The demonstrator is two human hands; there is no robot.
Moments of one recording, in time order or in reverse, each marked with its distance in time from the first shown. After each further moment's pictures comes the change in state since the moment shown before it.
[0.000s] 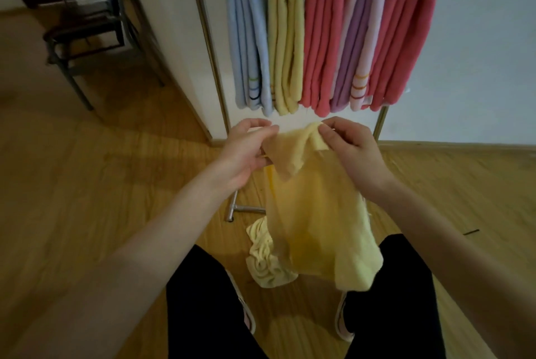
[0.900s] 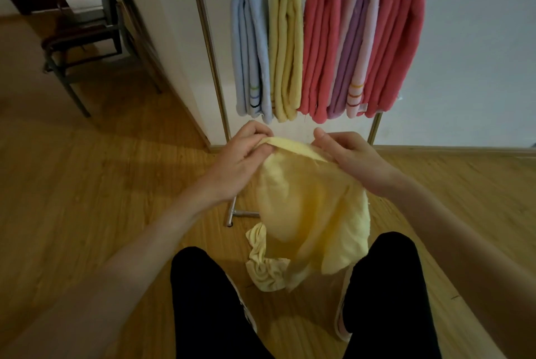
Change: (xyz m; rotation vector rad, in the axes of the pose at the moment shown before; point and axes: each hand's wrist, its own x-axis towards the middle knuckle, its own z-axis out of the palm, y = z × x) left_hand -0.027 0.004 -0.040 0.675 -0.278 0.679; right_hand 0.000 -0.024 -0.008 -0.120 -0.262 0.165
